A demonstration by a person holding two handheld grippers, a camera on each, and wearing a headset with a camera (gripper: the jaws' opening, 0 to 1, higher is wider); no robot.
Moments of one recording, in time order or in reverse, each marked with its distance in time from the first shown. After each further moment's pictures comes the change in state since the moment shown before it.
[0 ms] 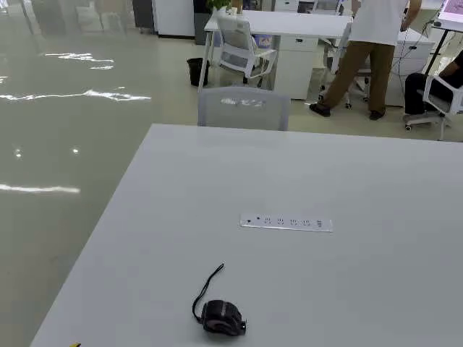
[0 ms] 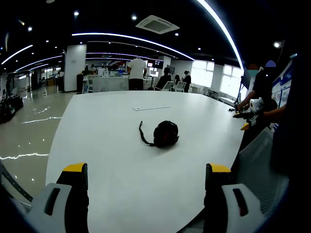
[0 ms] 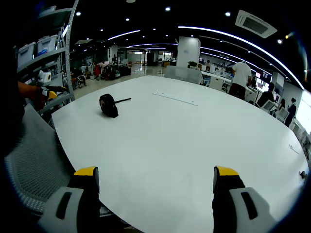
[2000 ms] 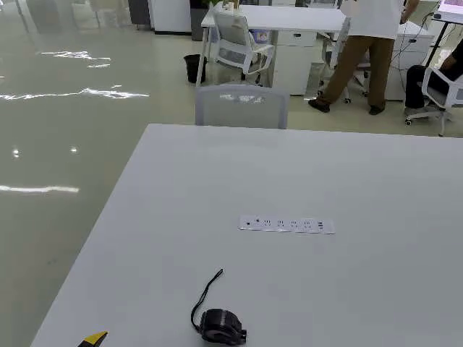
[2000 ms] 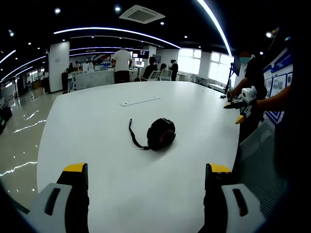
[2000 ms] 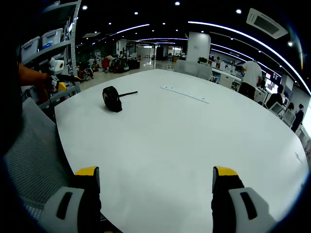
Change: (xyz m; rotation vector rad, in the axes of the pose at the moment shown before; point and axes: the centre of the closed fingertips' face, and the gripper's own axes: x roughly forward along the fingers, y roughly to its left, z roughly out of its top) left arm 0.060 -0.009 0.024 0.098 0.092 -0.106; right arm 0.039 0.006 0.006 -0.052 0.053 0.078
